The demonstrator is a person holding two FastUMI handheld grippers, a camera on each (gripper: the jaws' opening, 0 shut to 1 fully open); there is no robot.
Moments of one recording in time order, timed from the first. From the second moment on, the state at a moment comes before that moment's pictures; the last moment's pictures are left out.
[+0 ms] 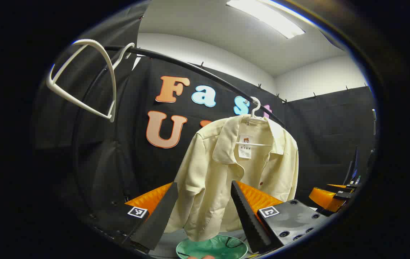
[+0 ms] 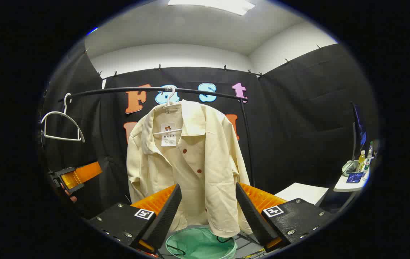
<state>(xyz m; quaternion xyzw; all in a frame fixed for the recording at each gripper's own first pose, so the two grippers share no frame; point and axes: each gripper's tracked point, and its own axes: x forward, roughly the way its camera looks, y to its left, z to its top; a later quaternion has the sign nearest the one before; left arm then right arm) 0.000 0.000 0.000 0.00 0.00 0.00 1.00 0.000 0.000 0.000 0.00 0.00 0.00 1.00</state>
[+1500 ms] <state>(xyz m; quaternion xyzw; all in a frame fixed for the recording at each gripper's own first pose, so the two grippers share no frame) -0.005 0.013 0.001 0.01 0.00 0.01 1.00 0.025 0.005 0.002 -0.02 0.00 0.00 1.00</state>
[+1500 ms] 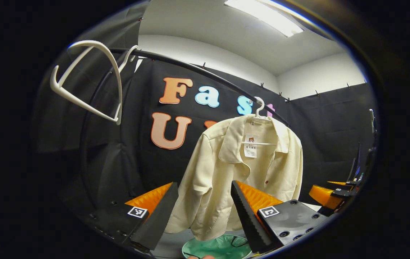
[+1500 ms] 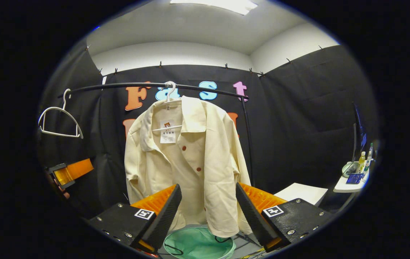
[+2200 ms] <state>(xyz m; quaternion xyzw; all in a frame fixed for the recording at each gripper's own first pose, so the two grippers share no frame) -0.022 0.057 0.004 0.01 0.00 0.03 1.00 0.242 0.059 0.010 -0.05 -0.01 -0.11 0.99</state>
